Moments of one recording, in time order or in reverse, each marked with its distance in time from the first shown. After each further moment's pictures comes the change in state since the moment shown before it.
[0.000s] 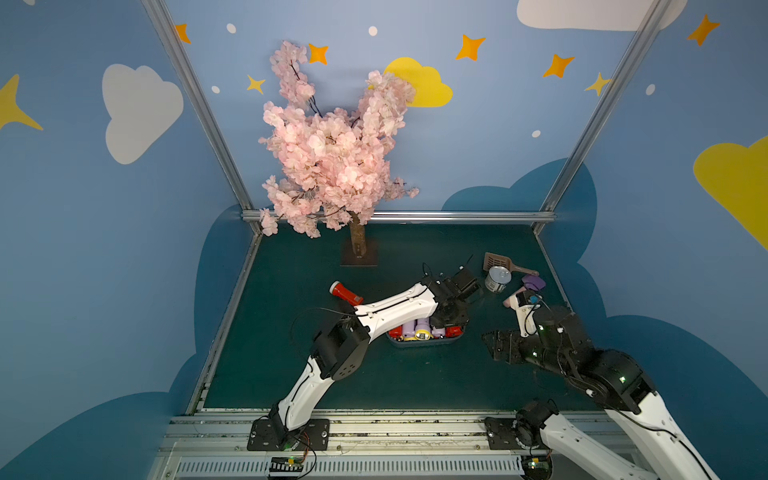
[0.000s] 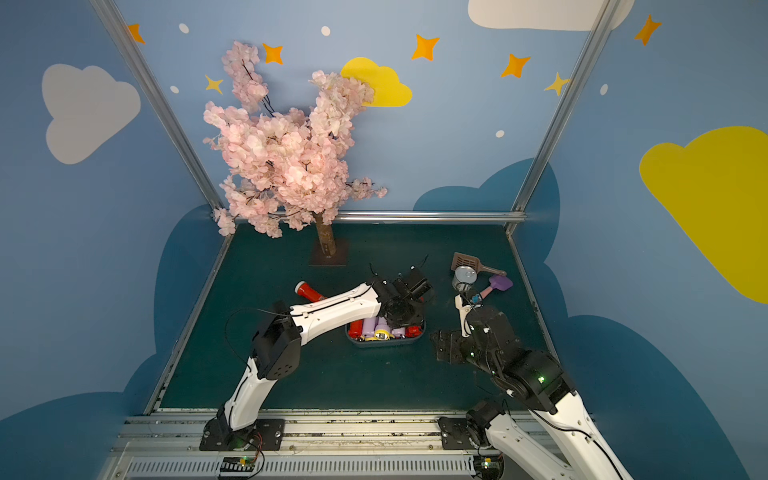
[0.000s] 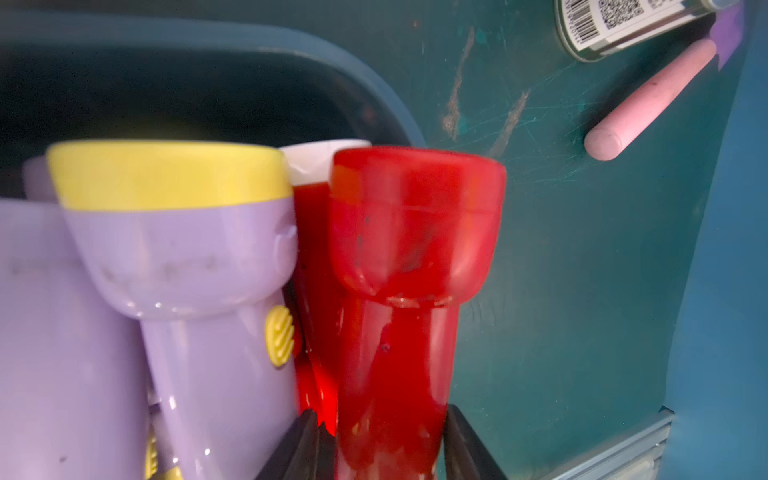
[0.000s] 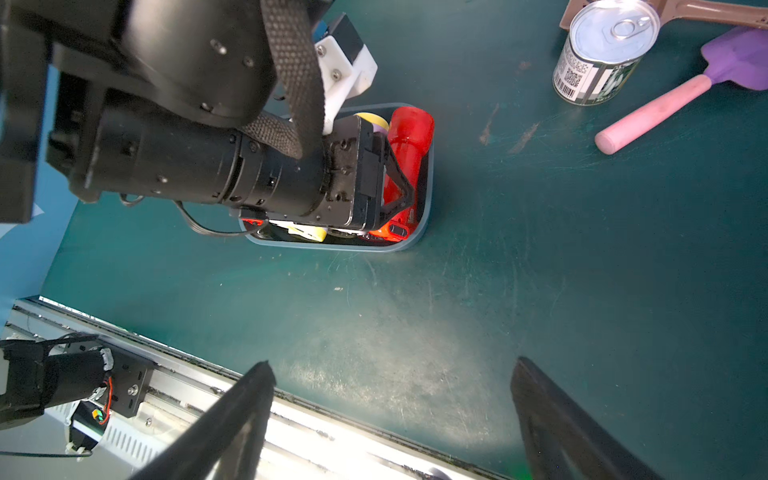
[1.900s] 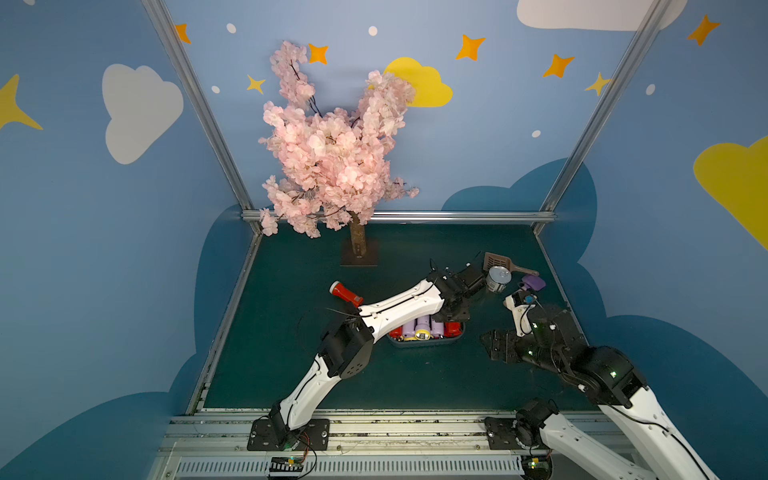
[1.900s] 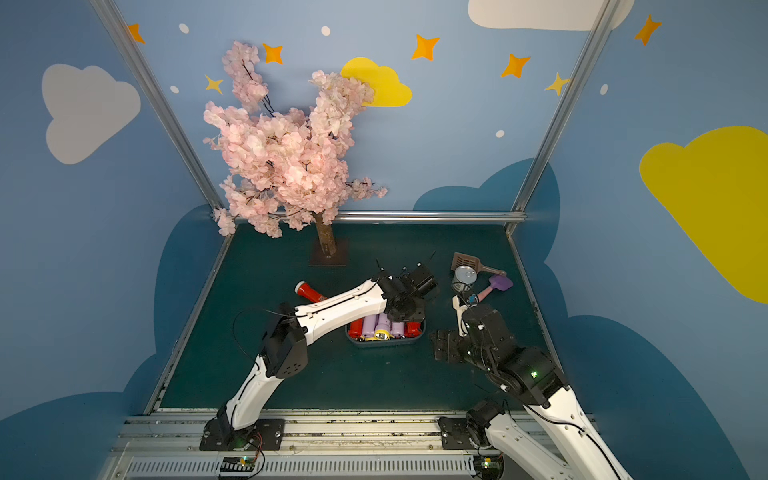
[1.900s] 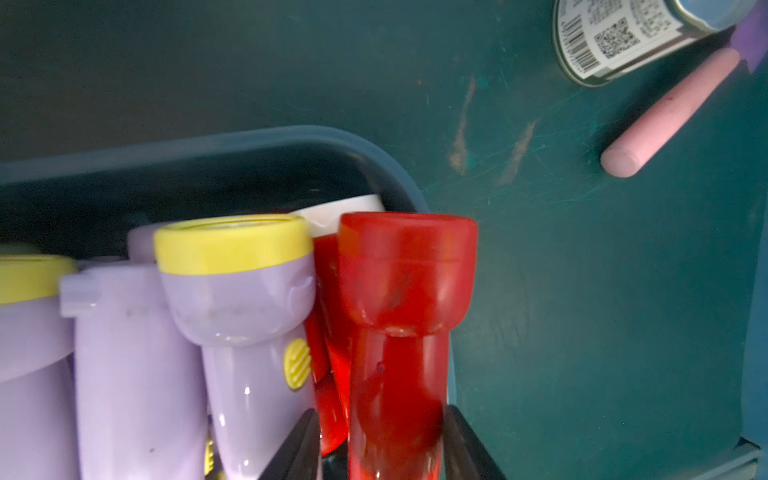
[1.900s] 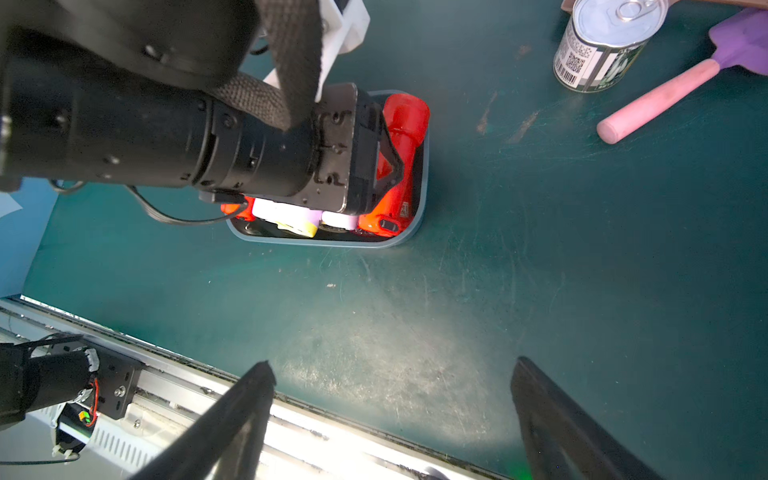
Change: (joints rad) left arm -0.008 0.071 0.172 -0.154 -0.121 0.079; right arm -0.010 0.019 -0.028 0.012 -0.003 -0.004
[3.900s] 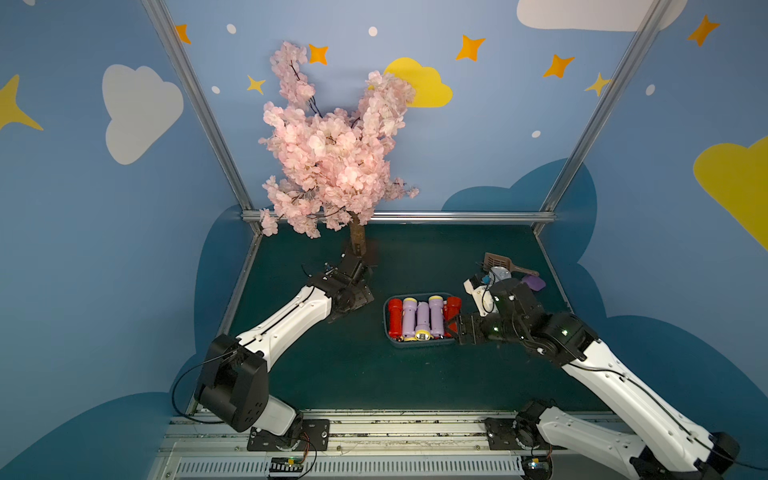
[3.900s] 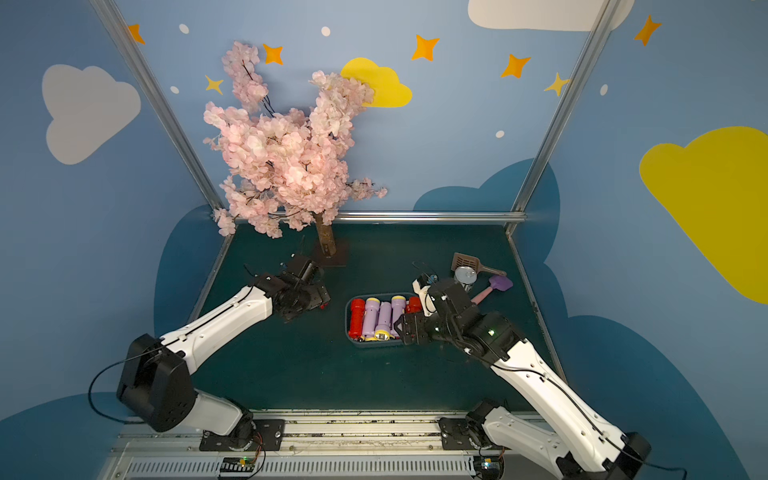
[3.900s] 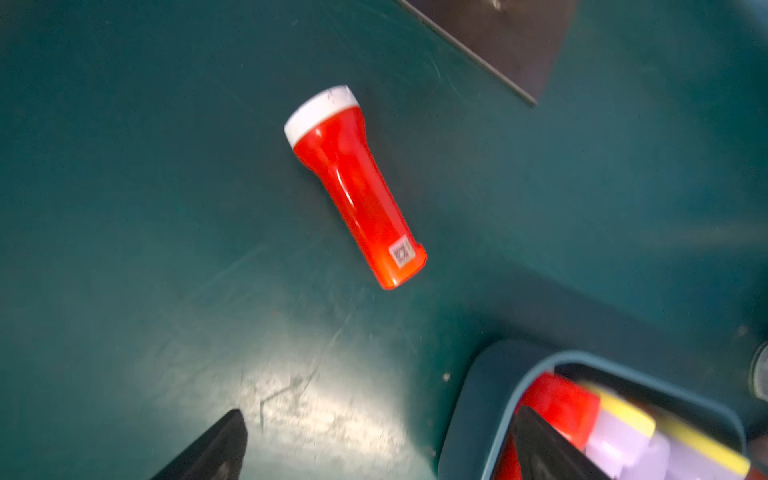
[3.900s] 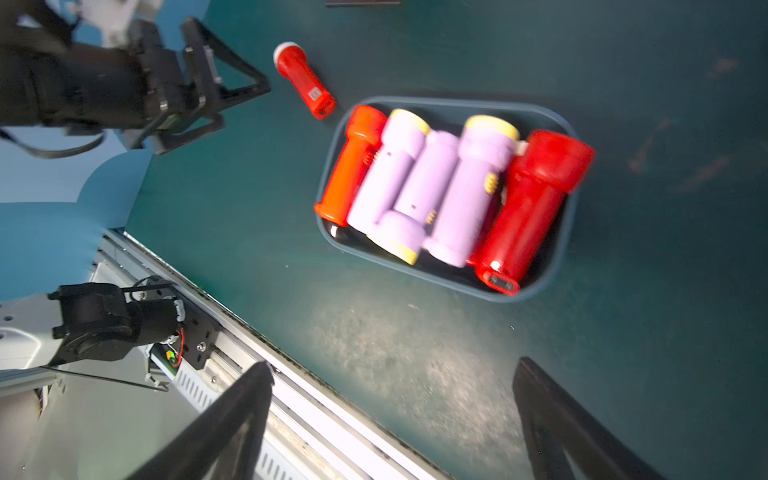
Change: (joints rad) left arm 0.533 -0.756 -0.962 0.261 -0.068 -0.003; right arm 0.124 0.323 0.119 0.208 -0.180 -0.024
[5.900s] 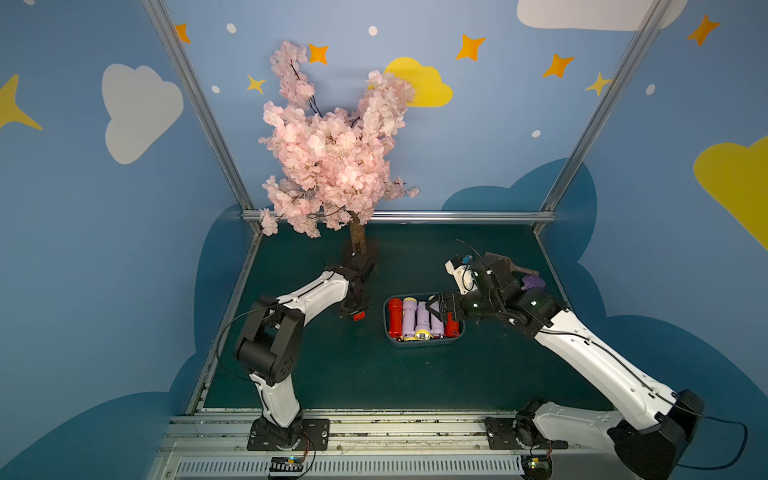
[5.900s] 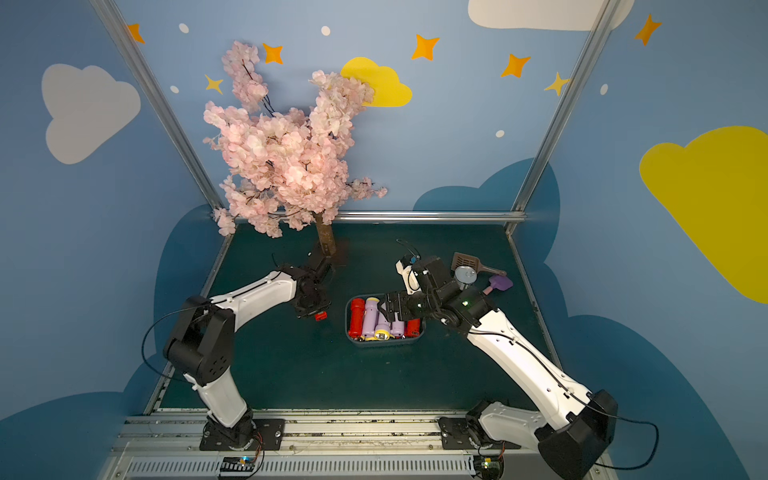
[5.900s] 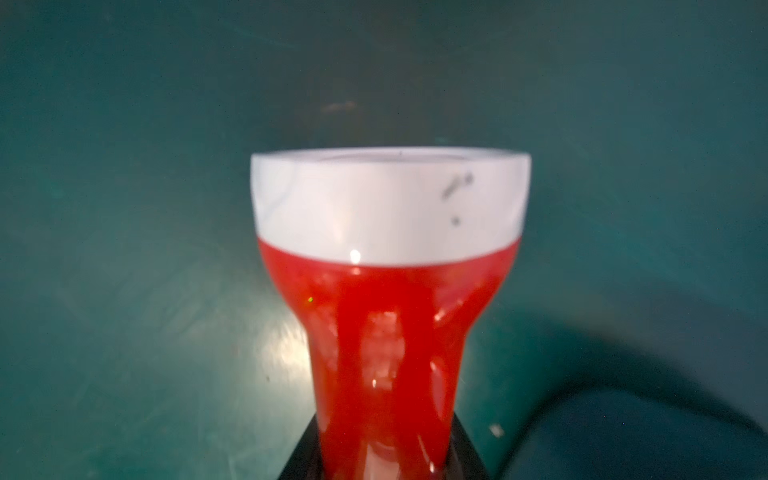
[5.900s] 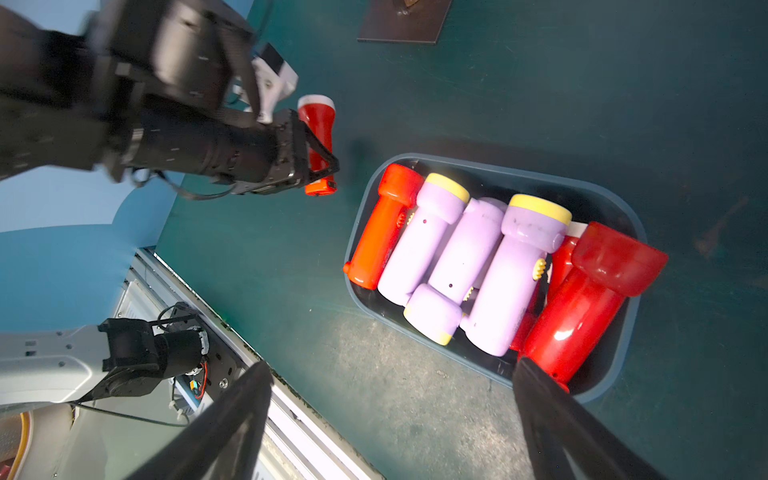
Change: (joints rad) left arm -0.001 0.243 0.106 -0.064 0.078 0.041; right arm -0.063 0.177 0.074 0.132 -0.089 -0.027
